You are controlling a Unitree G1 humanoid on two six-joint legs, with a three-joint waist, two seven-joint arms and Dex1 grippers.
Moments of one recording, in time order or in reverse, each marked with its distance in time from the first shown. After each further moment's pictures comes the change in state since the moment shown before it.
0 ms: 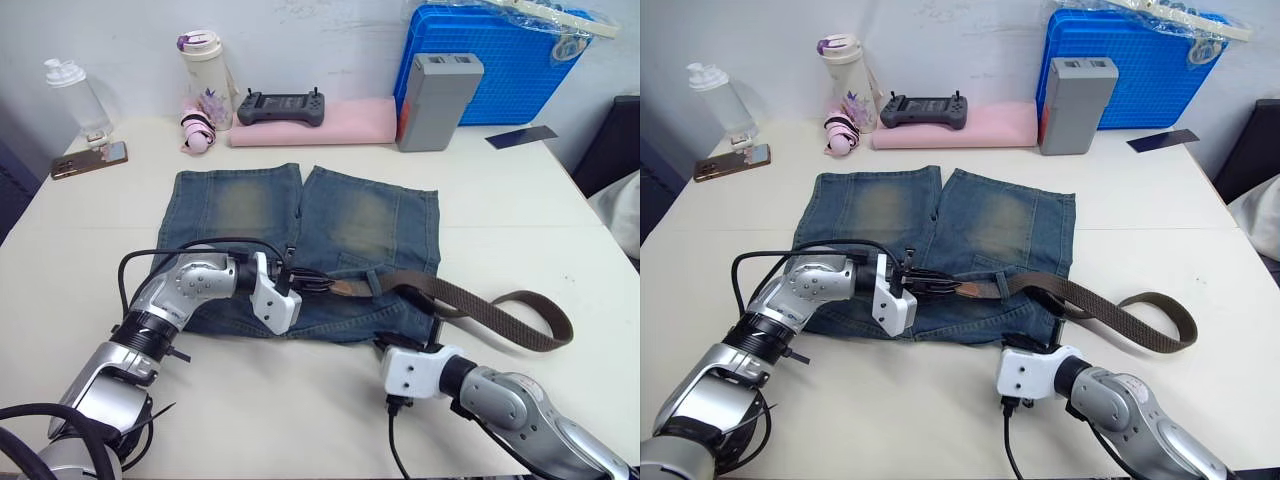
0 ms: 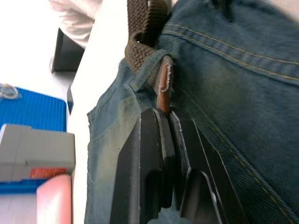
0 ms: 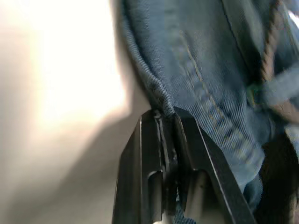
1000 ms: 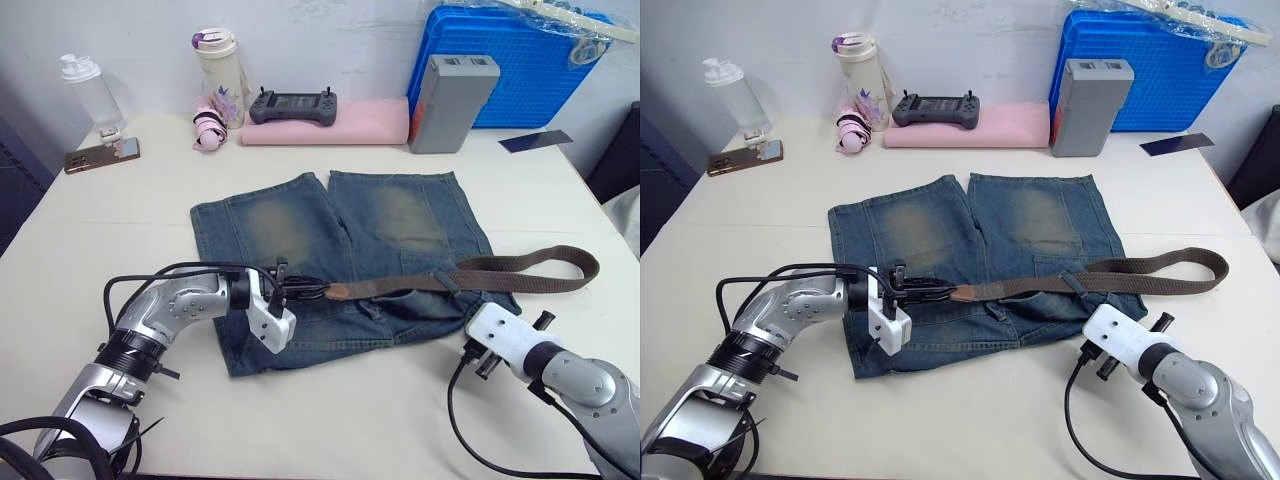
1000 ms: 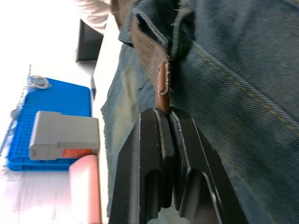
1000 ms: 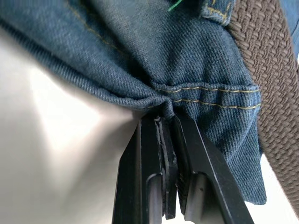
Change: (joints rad) left arm 0.113 0.023 0.063 -0.124 0.198 -0.044 0.245; right arm 0.155 0.058 -0.512 0.010 0.156 0.277 0.157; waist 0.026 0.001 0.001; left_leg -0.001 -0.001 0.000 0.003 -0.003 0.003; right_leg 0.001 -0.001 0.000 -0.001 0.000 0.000
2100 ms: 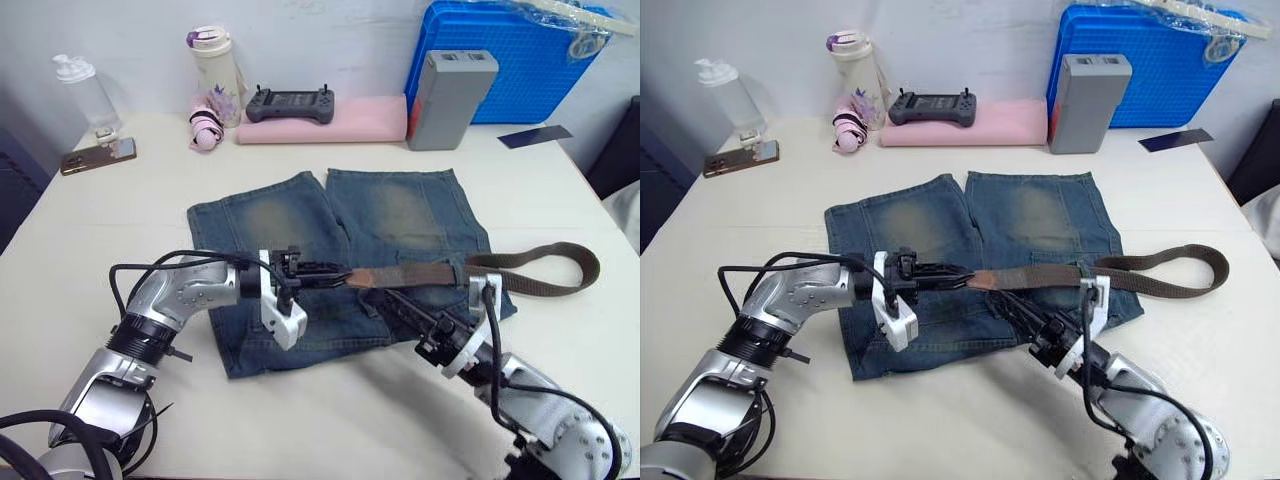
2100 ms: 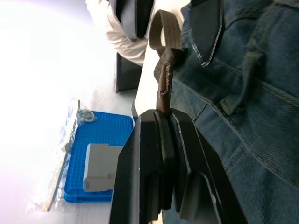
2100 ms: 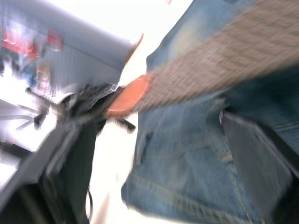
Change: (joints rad) left arm -0.079 -0.023 0.022 -0.030 0.071 -0.115 0.096; right arm -0.196 0.767 -0.460 0.064 1.829 0.641 -0.826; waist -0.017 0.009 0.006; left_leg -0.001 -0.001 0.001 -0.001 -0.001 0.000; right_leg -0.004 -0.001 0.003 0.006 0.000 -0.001
